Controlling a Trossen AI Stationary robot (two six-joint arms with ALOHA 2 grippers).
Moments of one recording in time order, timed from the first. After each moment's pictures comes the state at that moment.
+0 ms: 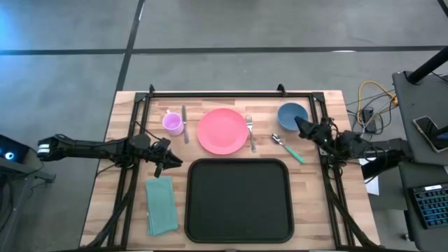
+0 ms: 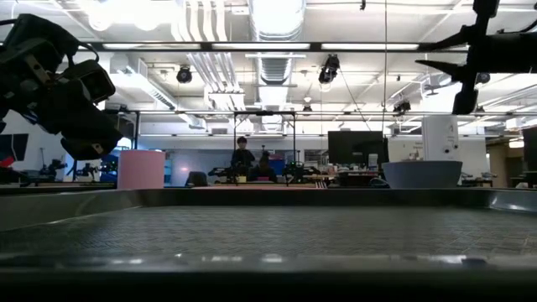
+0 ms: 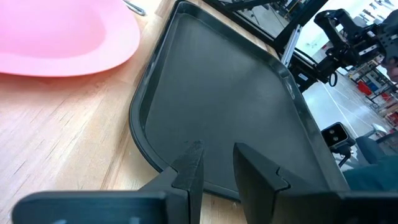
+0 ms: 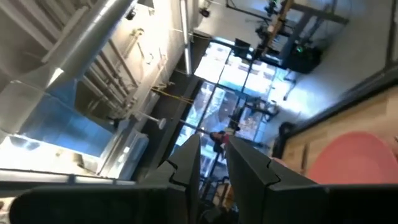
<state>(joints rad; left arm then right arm) 0.08 0.47 0.01 0.06 0.26 -0.49 0.05 0.12 0.01 0.45 0.66 1.09</state>
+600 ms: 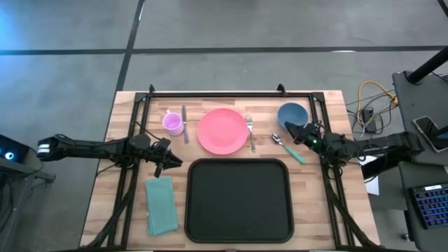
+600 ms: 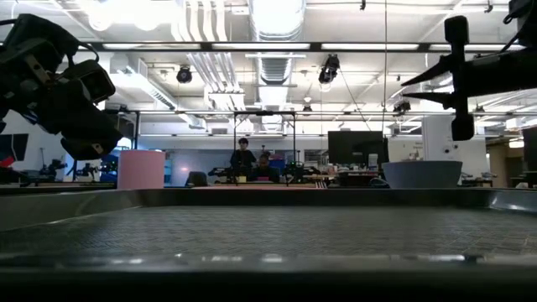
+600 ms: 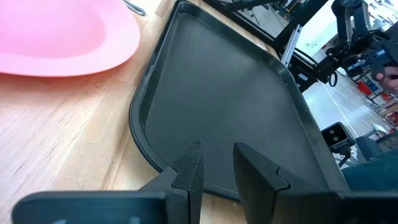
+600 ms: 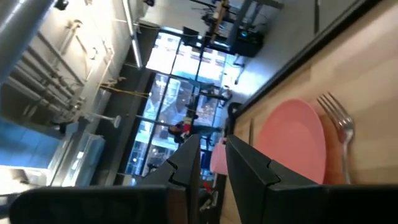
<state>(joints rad) 0.08 0.47 0.01 0.06 0.26 -0.49 0.04 0.42 0.01 0.45 0.71 1.33</state>
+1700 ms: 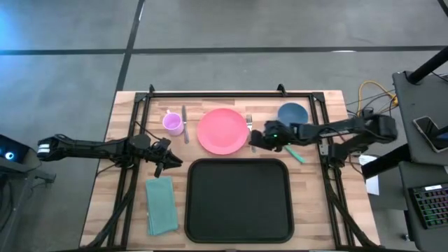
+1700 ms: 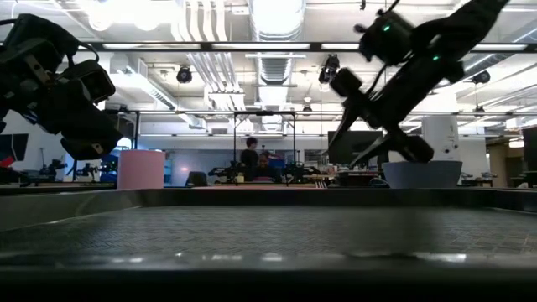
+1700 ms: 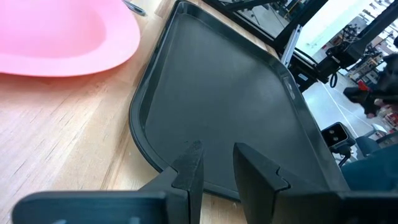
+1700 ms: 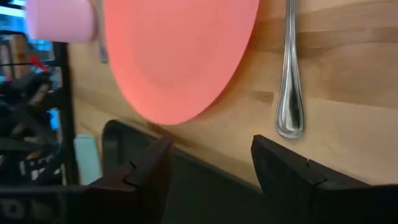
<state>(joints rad) 0.08 0.47 0.01 0.06 0.26 -0.49 -0.18 1.41 0.62 0.02 -0.01 1.43</state>
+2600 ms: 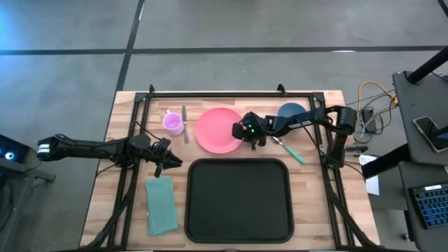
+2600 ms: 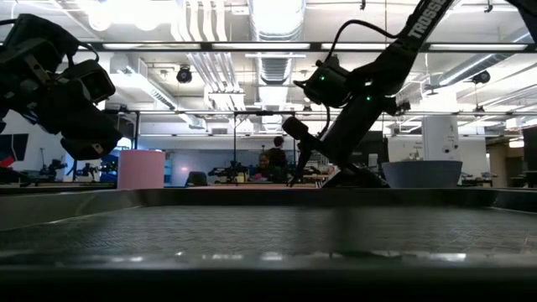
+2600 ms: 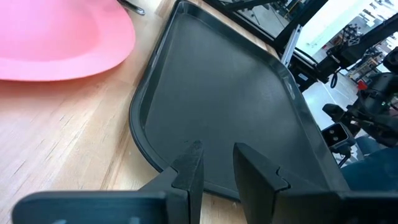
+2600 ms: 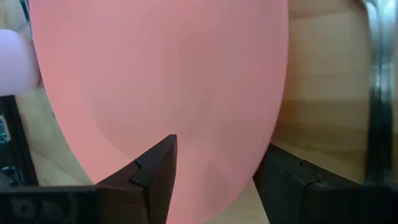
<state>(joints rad) 0.08 0.47 0.01 0.06 0.26 -0.49 -0.31 1.86 0.91 0.04 -0.07 1.41</state>
